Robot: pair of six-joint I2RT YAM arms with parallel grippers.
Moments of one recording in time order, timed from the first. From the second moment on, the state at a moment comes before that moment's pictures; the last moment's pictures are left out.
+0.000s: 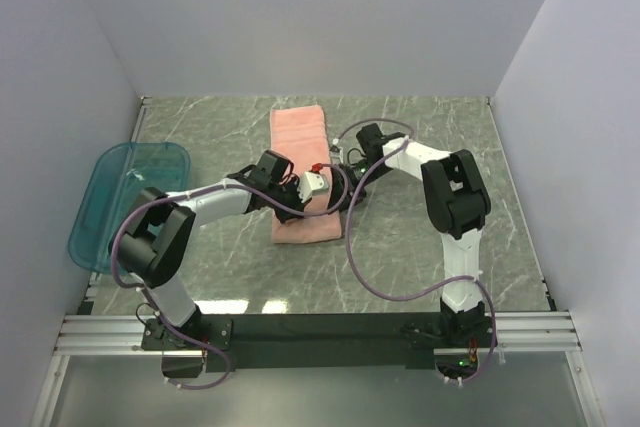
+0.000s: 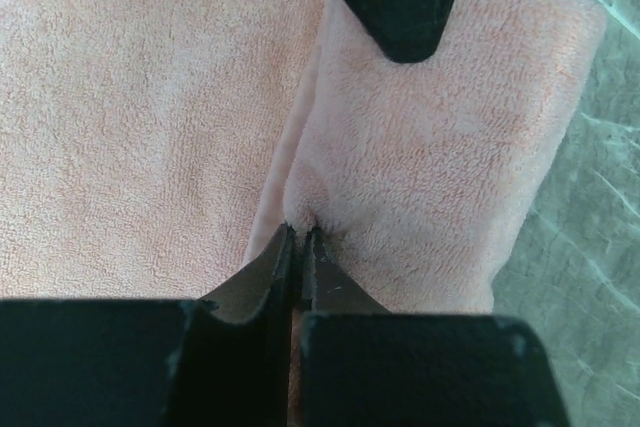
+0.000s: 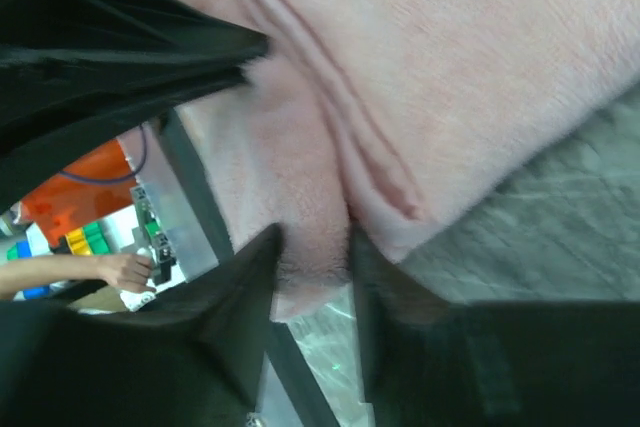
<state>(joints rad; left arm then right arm) -0.57 1.70 0.98 -0.21 0.44 0.53 0.39 2.11 1.47 -0.75 -0.94 -0.02</state>
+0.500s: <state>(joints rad) -0.53 1.57 0.89 -0.26 0.33 0.57 0.40 2.14 1.42 -0.67 -0.86 0.04</state>
